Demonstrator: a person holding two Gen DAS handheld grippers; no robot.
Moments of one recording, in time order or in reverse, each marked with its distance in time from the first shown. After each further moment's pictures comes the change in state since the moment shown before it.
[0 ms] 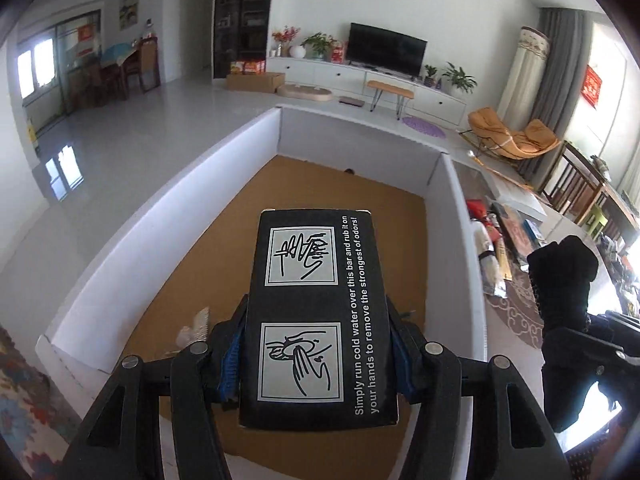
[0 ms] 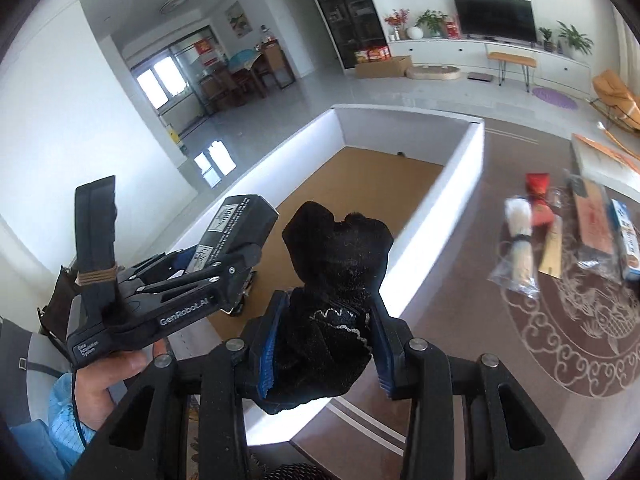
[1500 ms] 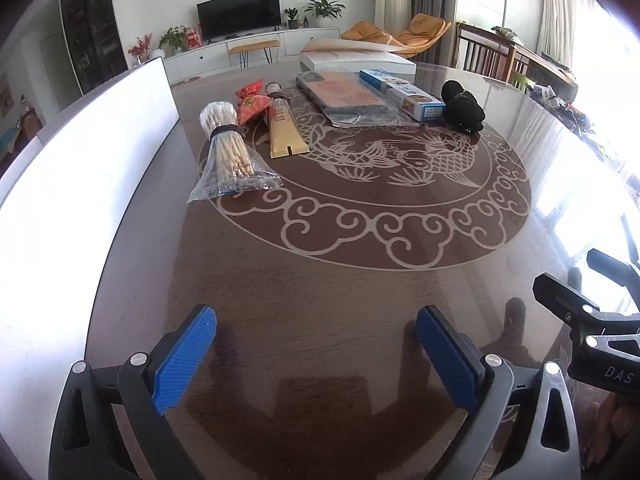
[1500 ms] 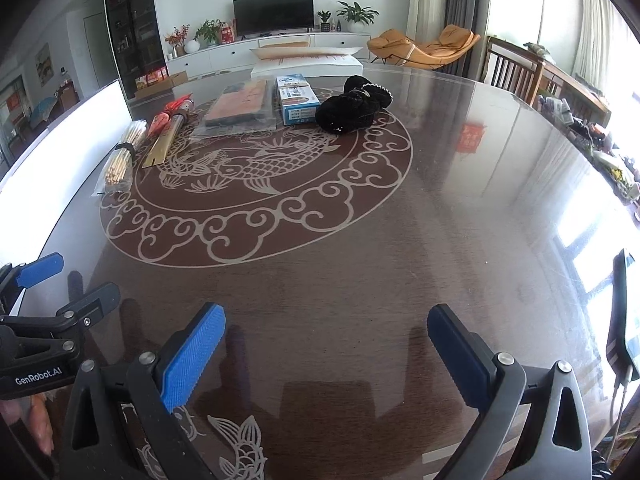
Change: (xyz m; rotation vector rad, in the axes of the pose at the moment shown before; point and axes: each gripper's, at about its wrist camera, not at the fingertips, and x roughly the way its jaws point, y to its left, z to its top) left arm 0.098 -0.291 -0.115 0.463 0.088 -0.187; right arm -0.075 -0.267 -0.179 0.380 -0.069 -0.706
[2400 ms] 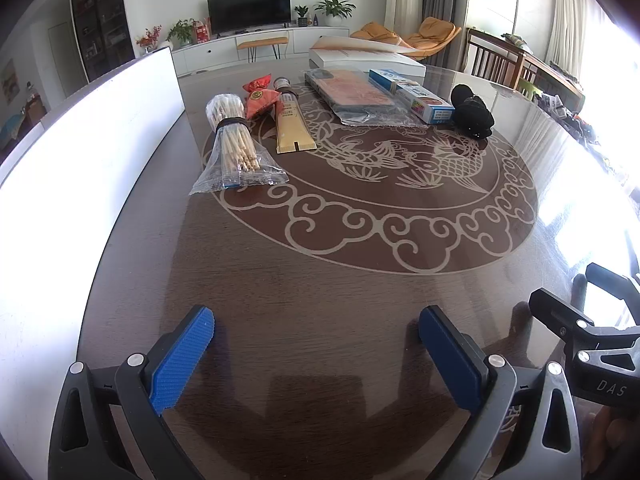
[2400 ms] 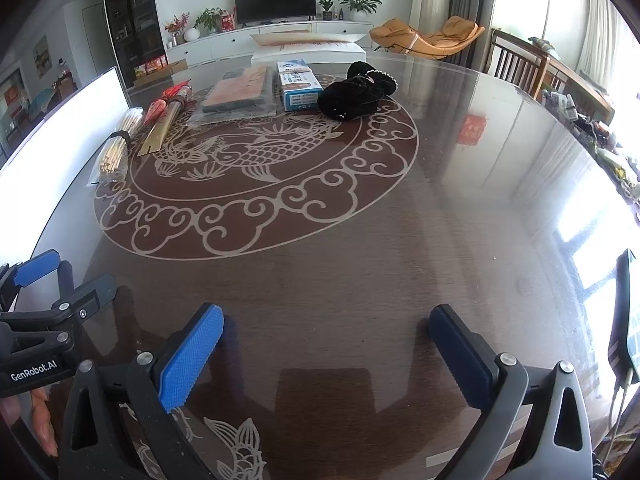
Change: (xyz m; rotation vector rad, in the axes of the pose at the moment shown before) left arm 0.005 0.004 0.000 -0.037 -0.004 0.000; right arm 0.006 0.003 0.001 -0.016 0.043 -0.007
